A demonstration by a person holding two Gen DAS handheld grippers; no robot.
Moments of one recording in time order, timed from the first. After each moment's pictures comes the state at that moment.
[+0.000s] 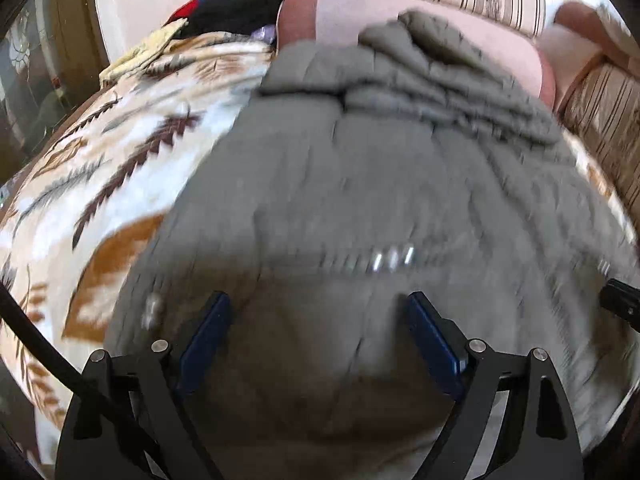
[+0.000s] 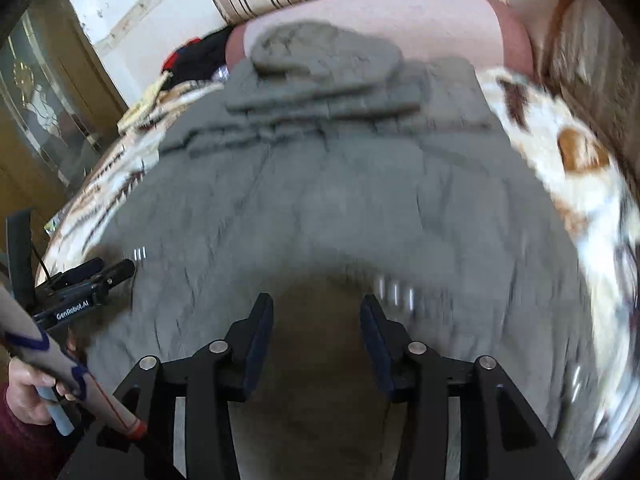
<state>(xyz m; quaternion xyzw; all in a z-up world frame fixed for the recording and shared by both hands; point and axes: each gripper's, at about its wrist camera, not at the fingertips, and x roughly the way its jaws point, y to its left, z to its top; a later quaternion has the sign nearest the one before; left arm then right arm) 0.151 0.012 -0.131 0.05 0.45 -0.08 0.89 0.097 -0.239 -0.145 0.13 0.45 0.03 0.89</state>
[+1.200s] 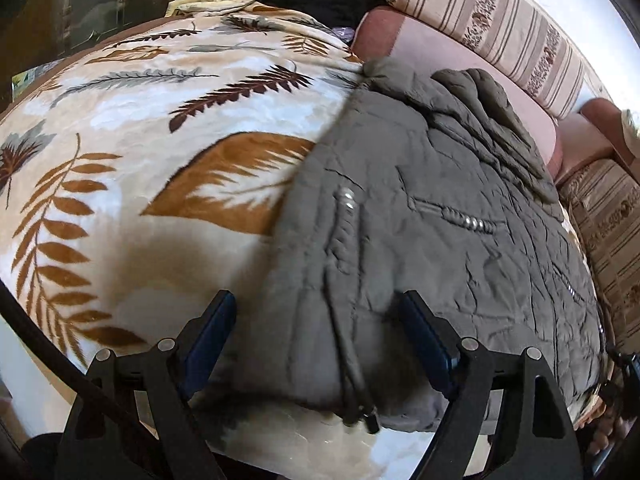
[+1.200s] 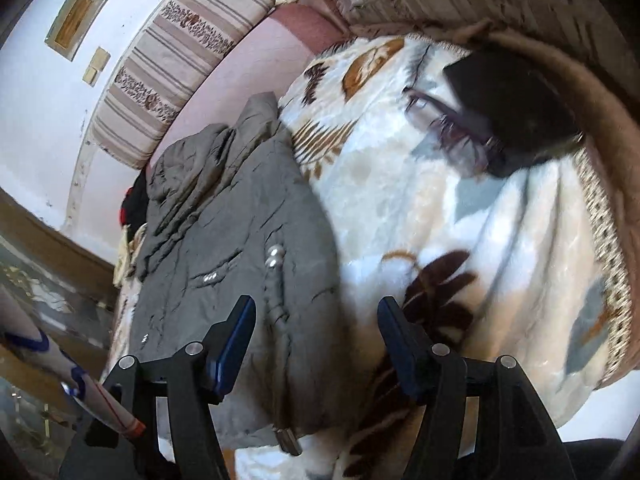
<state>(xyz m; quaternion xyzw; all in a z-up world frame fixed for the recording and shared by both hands) 0.105 0.133 -0.146 -0.13 0.45 -0.08 0.88 -0.058 -0.407 -0.172 0.41 0.33 -0.07 0.85</state>
